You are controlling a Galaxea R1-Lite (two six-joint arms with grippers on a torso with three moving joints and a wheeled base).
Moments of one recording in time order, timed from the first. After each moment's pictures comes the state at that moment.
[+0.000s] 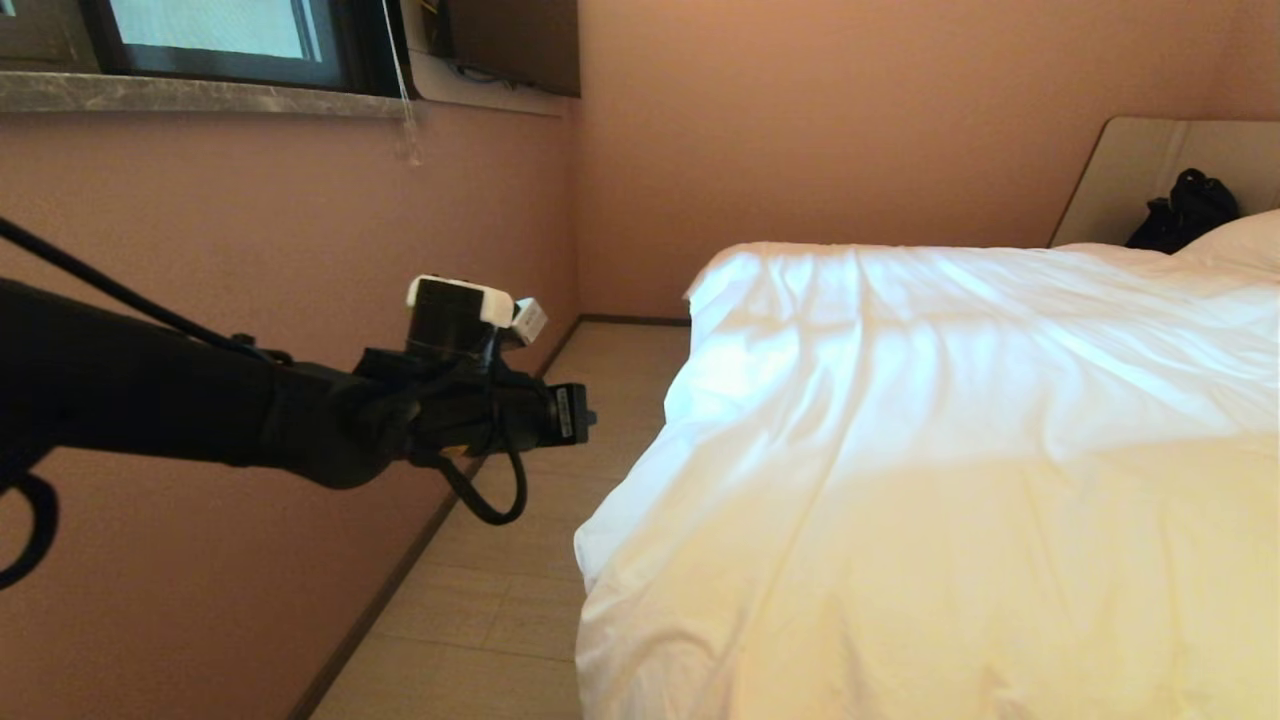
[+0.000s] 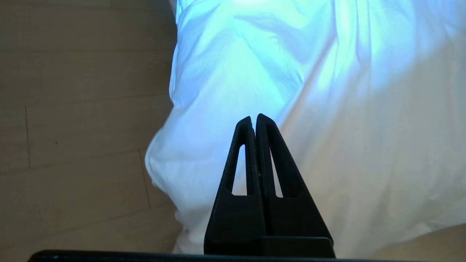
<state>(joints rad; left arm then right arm) -0.41 1.96 -1.21 -0.26 -0.23 -0.34 0.02 0.00 0.00 0.01 0.02 -0.02</state>
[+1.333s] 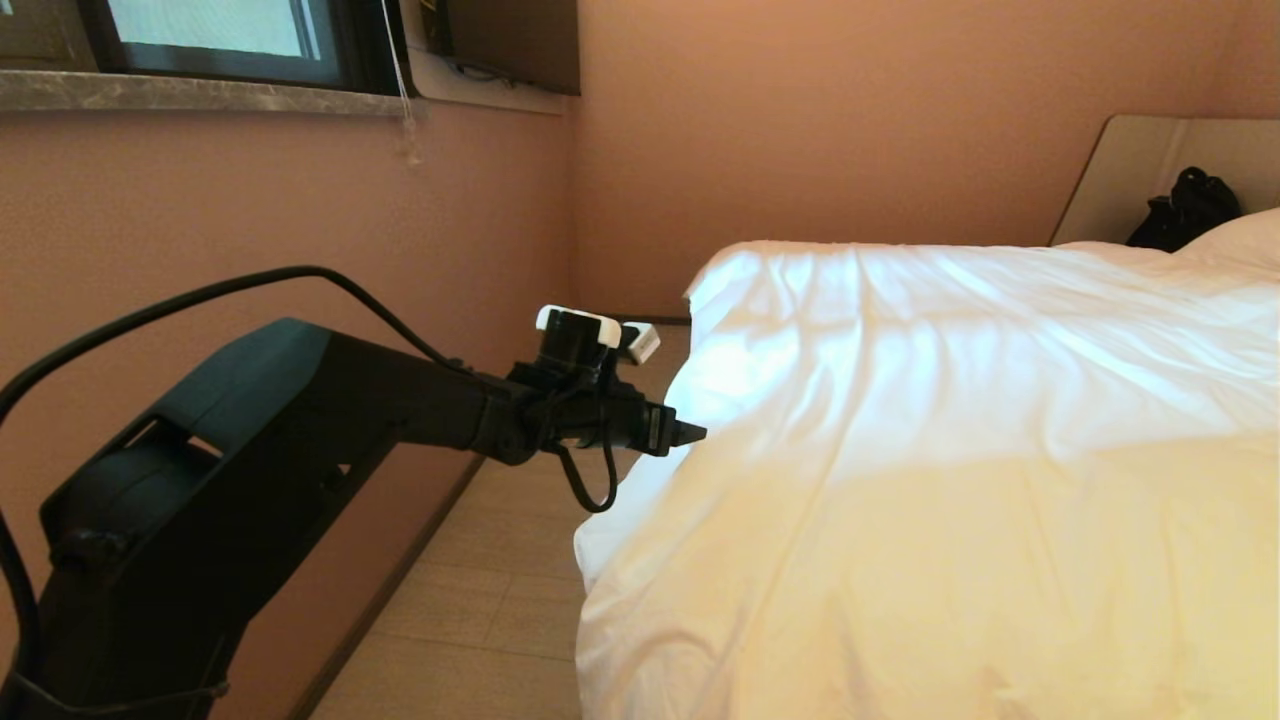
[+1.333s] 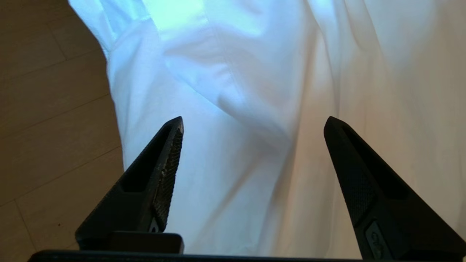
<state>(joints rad) -0.49 2.34 -1.65 -0.21 -0.37 -0.08 0.02 0.00 0.00 0.01 0.02 -0.02</state>
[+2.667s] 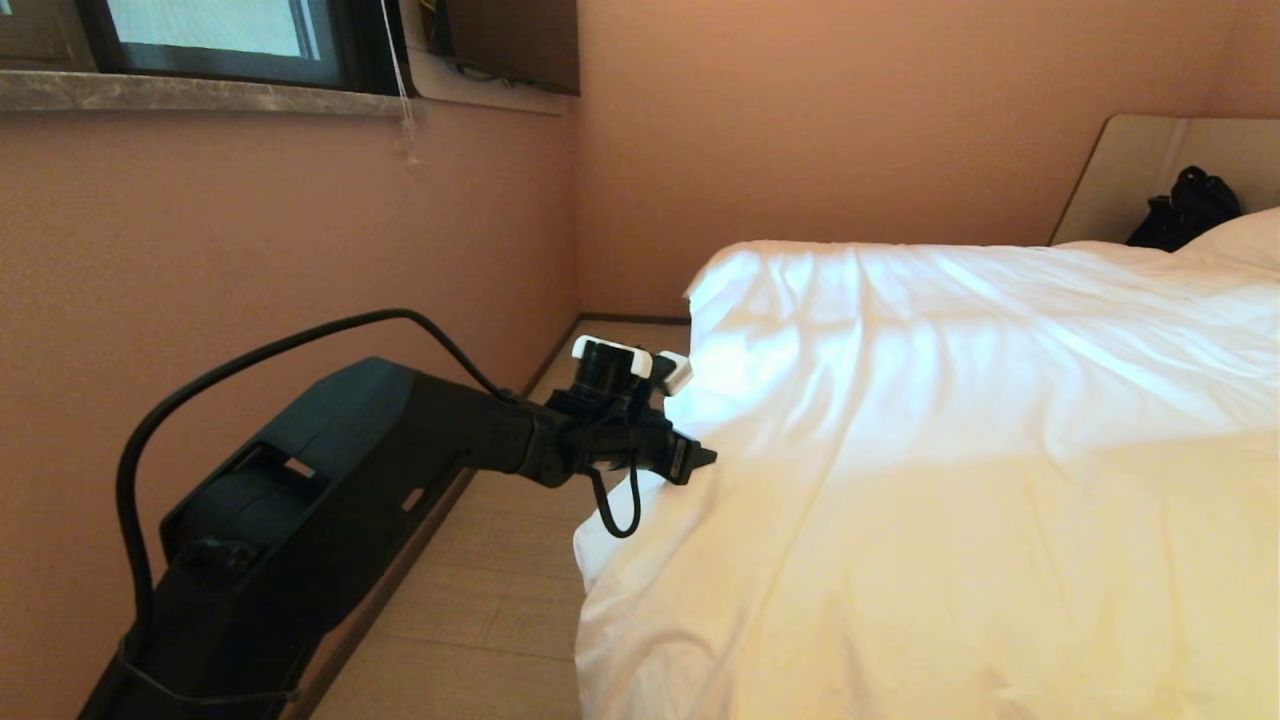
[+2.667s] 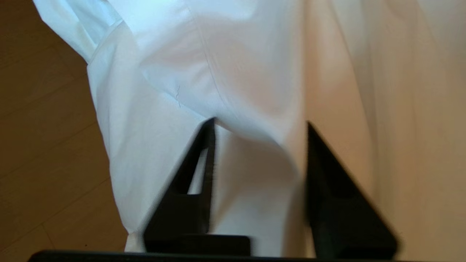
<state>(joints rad) -0.51 2.47 -1.75 -0.22 -0.35 0.06 0.02 0.00 0.00 0.01 0.02 -0.02</state>
